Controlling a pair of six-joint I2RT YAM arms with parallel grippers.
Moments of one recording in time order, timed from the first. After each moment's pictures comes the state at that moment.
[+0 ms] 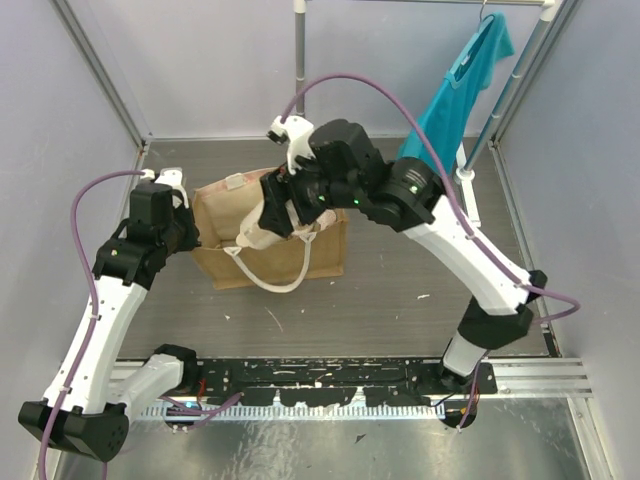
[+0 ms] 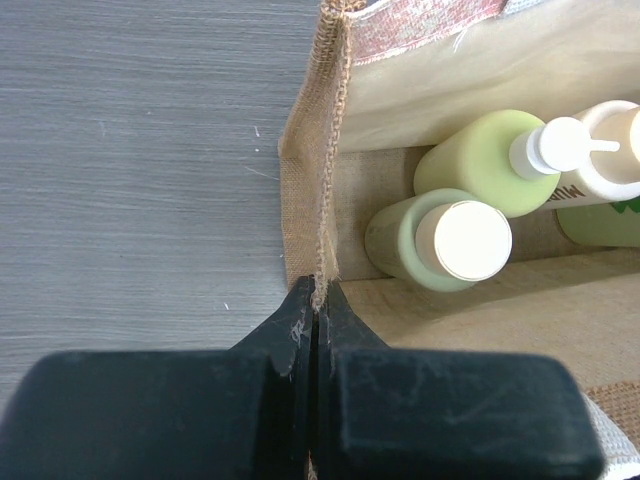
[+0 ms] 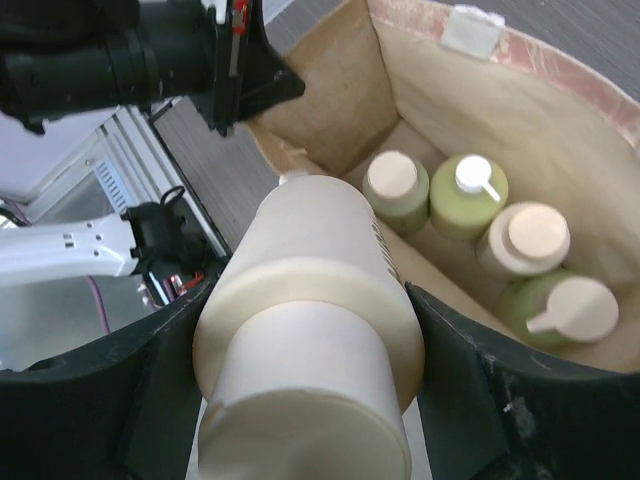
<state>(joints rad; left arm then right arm) -0.23 0.95 1.11 -0.82 -0.14 -0.21 1.00 1.64 2.21 -1.07 -0.09 0.26</state>
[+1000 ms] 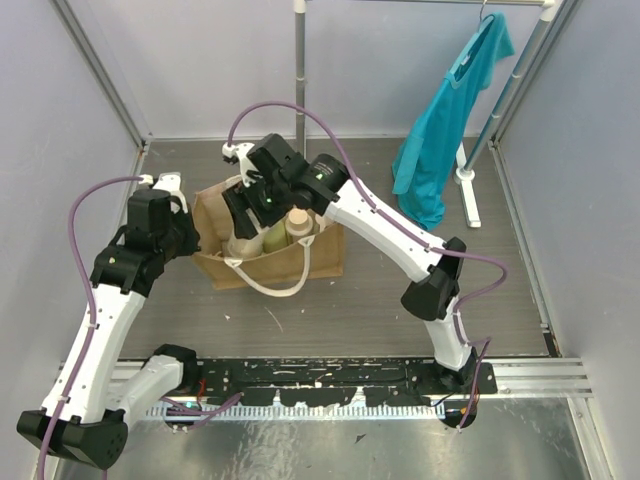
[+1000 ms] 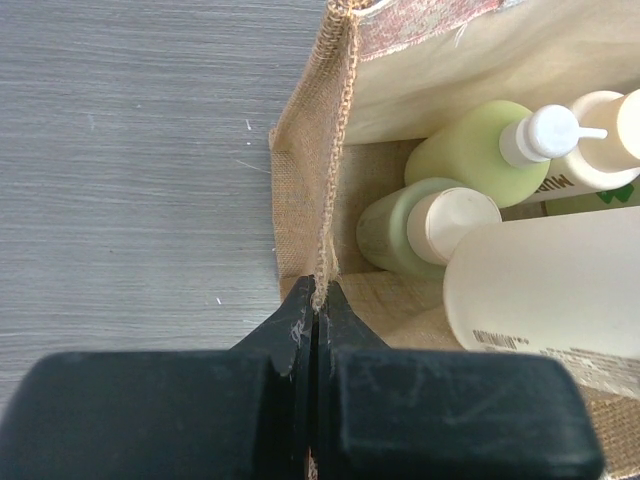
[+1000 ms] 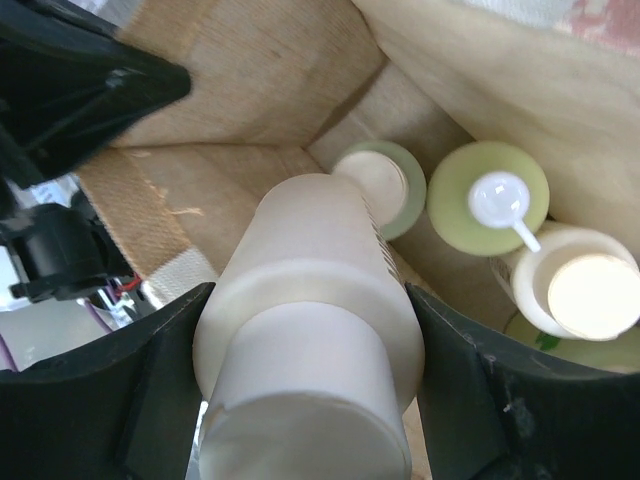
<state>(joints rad) -0.23 0.91 1.08 -0.82 -0.13 -0.22 0.96 2.03 2.32 -1.01 -0.18 0.22</state>
